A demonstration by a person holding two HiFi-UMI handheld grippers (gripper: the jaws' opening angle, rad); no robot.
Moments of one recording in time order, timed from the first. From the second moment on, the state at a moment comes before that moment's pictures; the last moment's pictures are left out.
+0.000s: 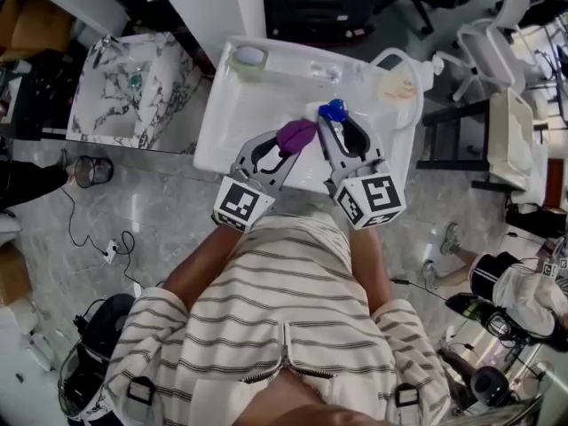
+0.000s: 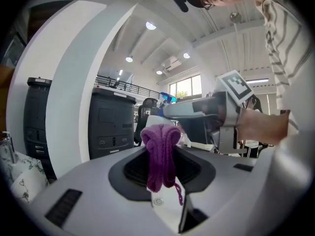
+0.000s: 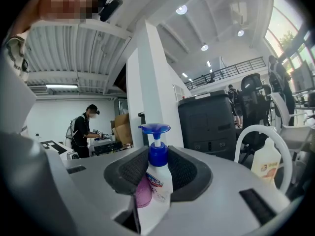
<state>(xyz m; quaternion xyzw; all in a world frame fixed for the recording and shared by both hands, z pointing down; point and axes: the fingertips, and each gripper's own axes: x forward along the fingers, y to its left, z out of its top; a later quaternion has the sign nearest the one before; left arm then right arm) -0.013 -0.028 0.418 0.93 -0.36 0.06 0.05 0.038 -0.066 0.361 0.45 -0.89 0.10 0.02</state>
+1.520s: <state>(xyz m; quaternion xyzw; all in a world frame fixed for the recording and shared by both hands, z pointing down) -0.016 -0.037 0.410 0.98 -0.19 0.07 0.02 0.039 -0.034 0.366 0.33 -0.94 0.08 0.05</state>
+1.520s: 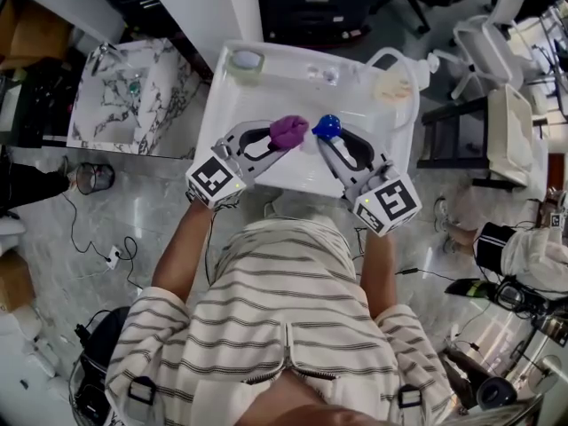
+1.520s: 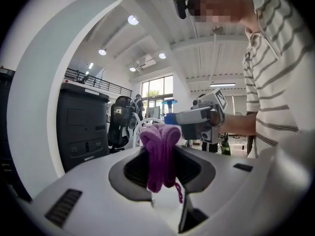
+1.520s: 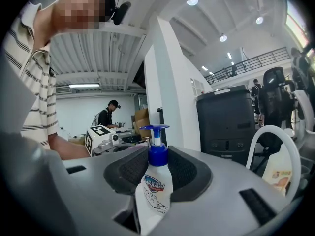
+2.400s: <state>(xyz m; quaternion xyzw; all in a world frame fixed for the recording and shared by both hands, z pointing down) -0.007 -0.025 0.411 1.00 -0.04 0.06 0.04 0.011 0.005 0.361 0.24 -0.97 0.06 0.04</state>
